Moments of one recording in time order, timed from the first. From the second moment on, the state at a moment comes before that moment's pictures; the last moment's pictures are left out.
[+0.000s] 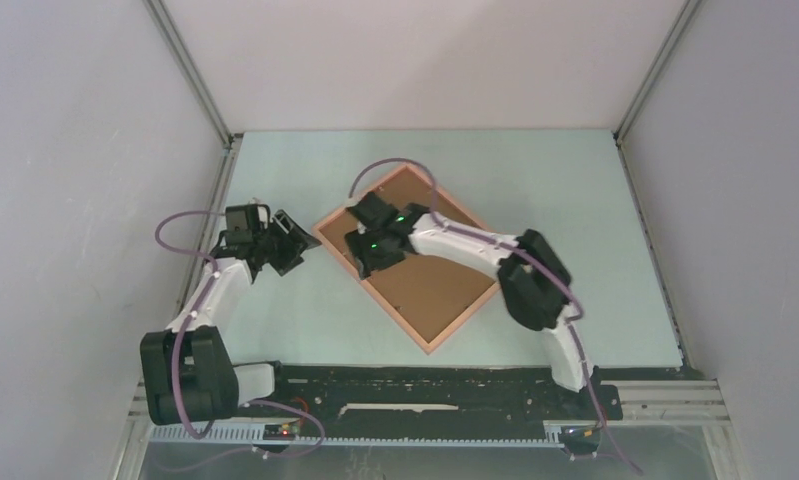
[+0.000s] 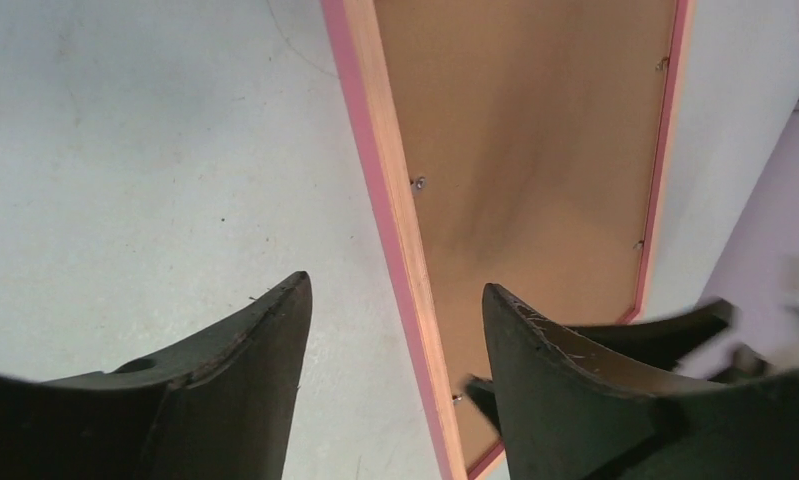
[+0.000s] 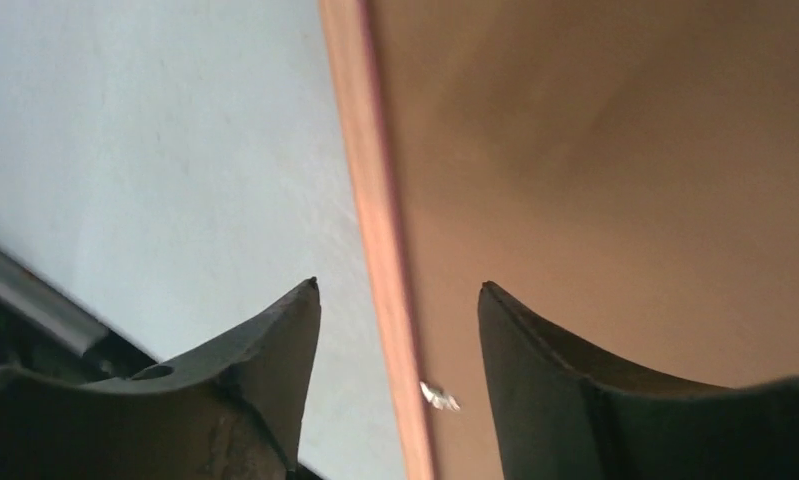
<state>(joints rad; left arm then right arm) 0.10 1.22 0.75 -0.37 0.33 -0.68 0.95 2.20 1.84 -0.68 -0.02 0.40</state>
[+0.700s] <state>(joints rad) 0.10 1.10 0.68 -0.42 0.25 -0.65 0.97 2.11 1.73 -0.68 -0.01 0.28</state>
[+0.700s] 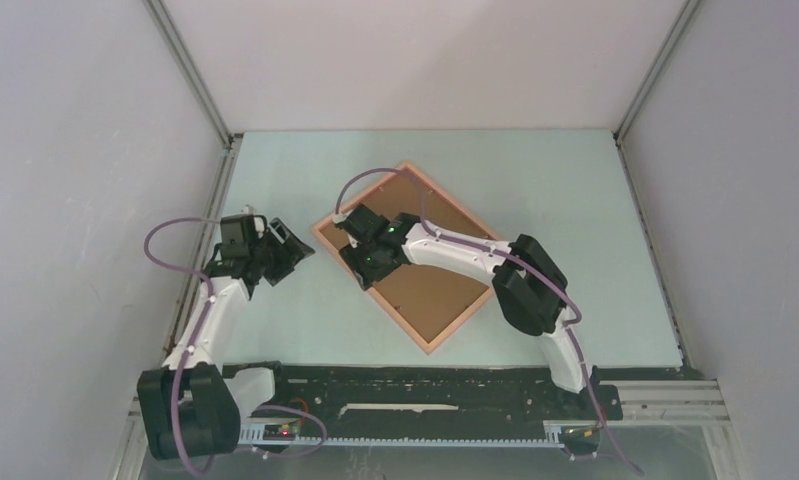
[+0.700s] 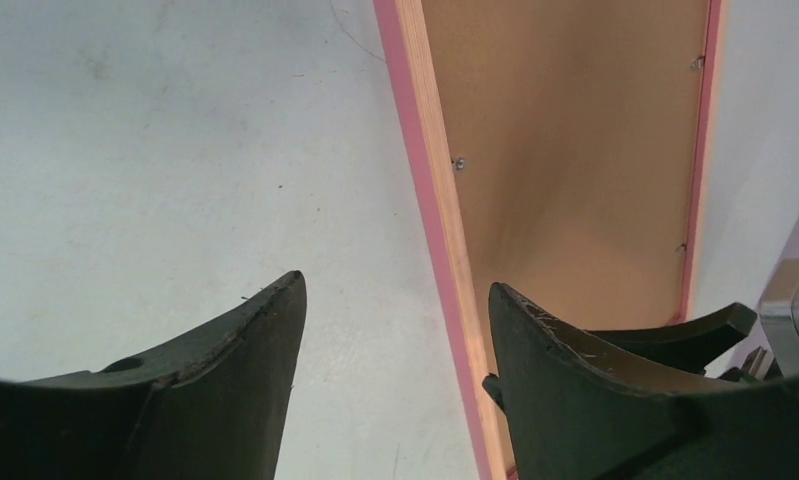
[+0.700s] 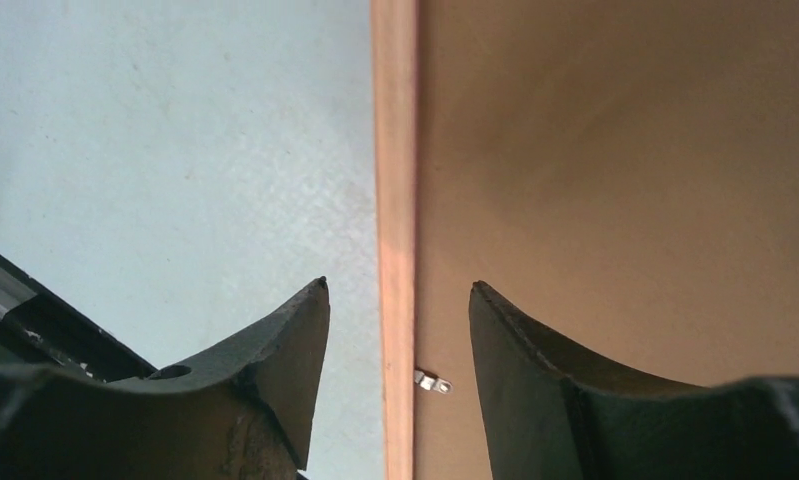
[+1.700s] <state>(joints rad) 0.10 0.91 0.68 -0.53 0.11 -0.58 1.07 2.25 1.87 -0.77 0.19 0.31</state>
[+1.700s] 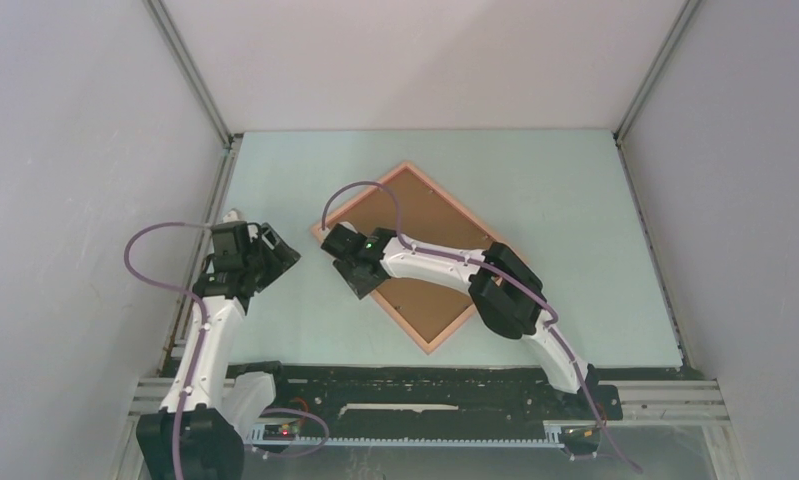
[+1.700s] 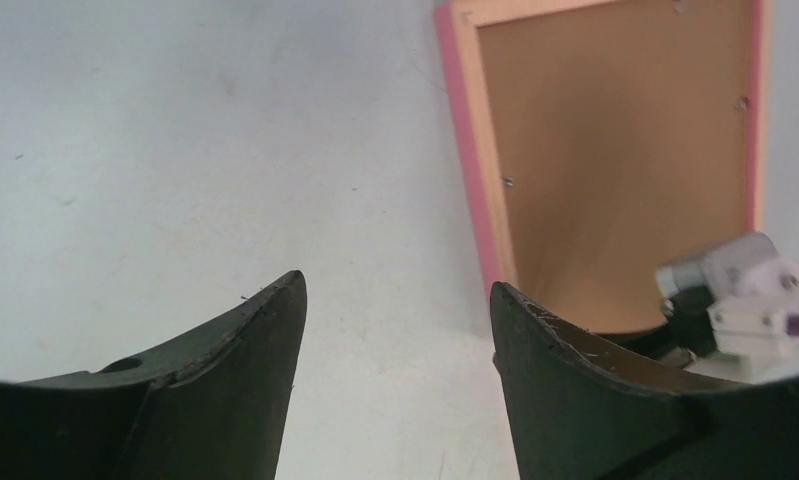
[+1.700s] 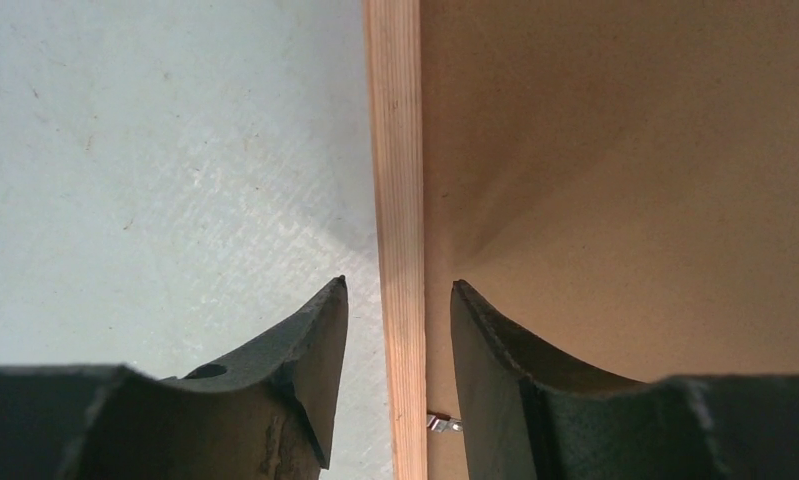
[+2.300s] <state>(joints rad) 0.11 0.92 0.68 -0.60 -0.03 -0.61 1.08 2.28 1.87 -0.76 0.24 0.34</state>
